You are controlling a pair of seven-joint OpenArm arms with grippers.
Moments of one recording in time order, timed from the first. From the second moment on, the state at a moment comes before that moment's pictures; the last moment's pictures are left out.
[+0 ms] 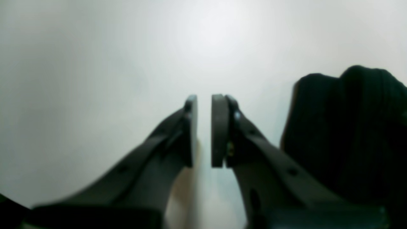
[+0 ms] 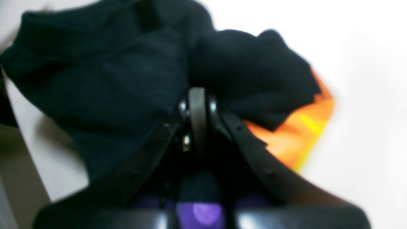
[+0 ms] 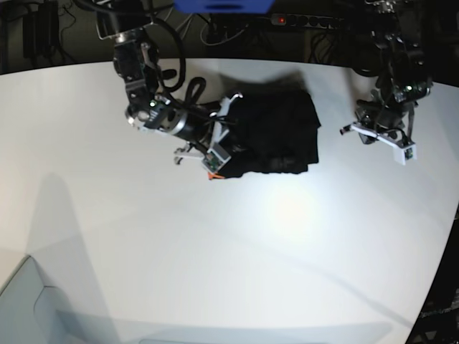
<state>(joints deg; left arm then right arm) 14.7 -11.0 -16.9 101.9 -25.3 3.6 49.4 -3.0 0.2 -12.0 81.9 3.3 39.5 -25.2</state>
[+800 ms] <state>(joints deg) 15.5 -13.0 -17.1 106.8 -45.0 3.1 49.4 -5.8 0.2 -8.8 103.6 2.5 39.5 -31.6</state>
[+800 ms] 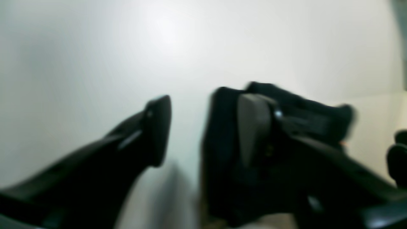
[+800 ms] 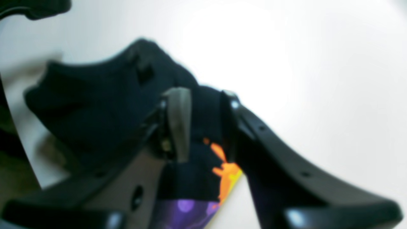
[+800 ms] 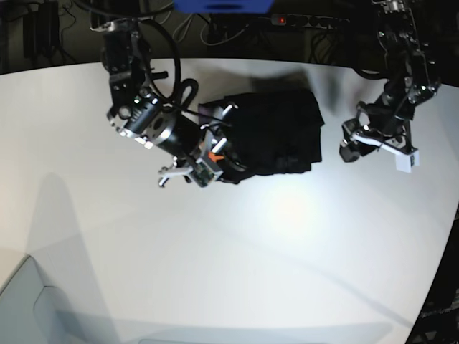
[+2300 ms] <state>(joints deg) -0.6 -13.8 12.2 83.7 -39.3 2.4 47.4 -8.5 1.3 13.9 112.4 2.1 39.6 -35.4</state>
